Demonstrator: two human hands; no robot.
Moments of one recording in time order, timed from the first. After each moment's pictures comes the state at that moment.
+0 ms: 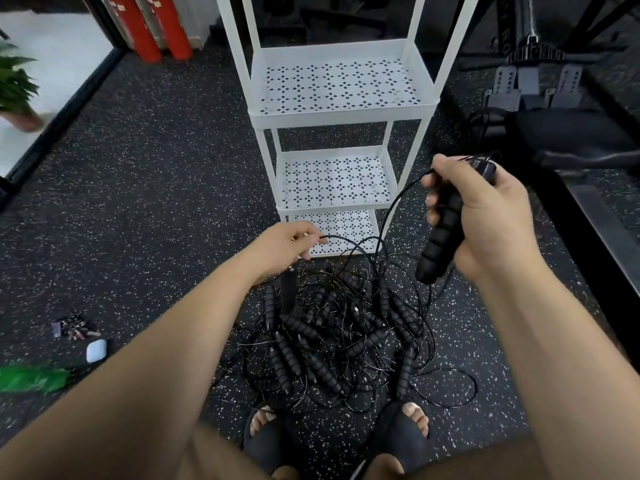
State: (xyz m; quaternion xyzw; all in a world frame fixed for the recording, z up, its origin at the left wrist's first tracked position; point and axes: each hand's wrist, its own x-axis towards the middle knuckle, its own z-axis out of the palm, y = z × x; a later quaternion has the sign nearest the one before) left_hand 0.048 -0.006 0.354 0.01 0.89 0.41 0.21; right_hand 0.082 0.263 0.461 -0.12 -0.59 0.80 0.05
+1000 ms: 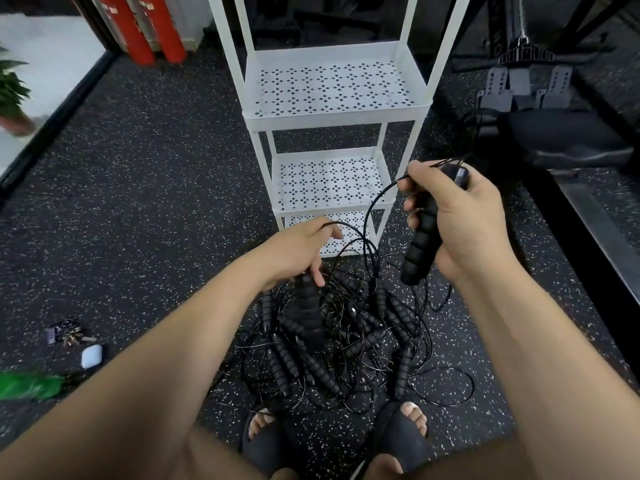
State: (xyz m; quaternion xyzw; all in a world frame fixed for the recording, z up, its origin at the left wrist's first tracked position) left_hand 0.067 0.028 0.396 0.01 0.85 0.43 0.28; right_hand 0.082 0.253 0.456 -0.11 -0.61 0.78 0.04
